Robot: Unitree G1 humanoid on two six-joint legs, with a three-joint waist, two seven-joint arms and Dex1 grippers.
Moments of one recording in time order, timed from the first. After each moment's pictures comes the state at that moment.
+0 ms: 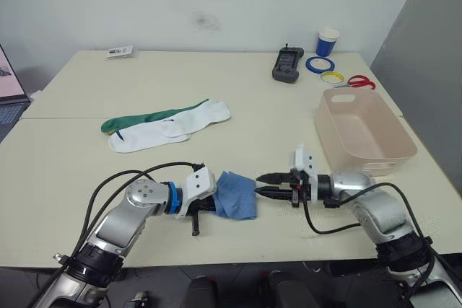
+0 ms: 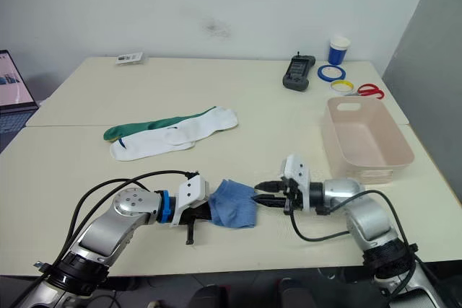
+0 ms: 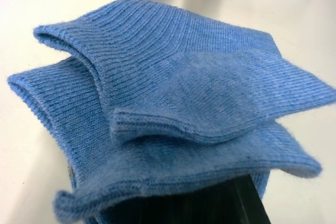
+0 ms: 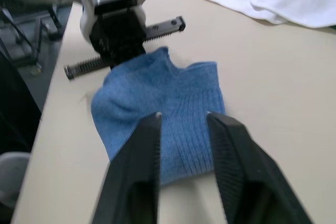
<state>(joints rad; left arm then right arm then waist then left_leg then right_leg) -0.28 0.67 -0.26 -0.09 -0.20 0.32 -1.10 -0.37 -0.46 0.29 -0.07 0.31 0.28 1.05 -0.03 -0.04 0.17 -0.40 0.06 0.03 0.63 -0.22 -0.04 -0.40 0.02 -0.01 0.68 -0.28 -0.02</state>
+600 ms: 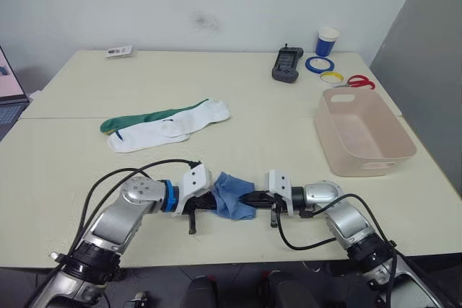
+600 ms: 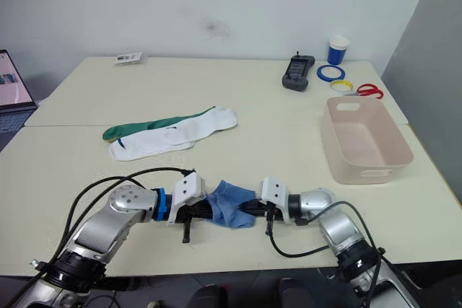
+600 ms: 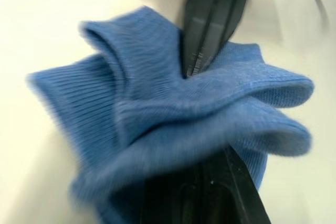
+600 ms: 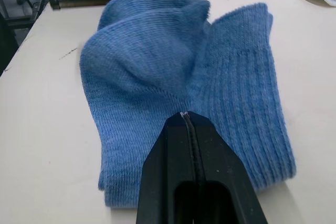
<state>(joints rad) -0.29 0.73 -0.17 -0.08 -0.27 0.35 -1.15 -0.41 -0.34 0.39 0.18 0.11 0.04 1.05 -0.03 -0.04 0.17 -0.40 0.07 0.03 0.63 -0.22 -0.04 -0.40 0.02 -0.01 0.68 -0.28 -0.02</state>
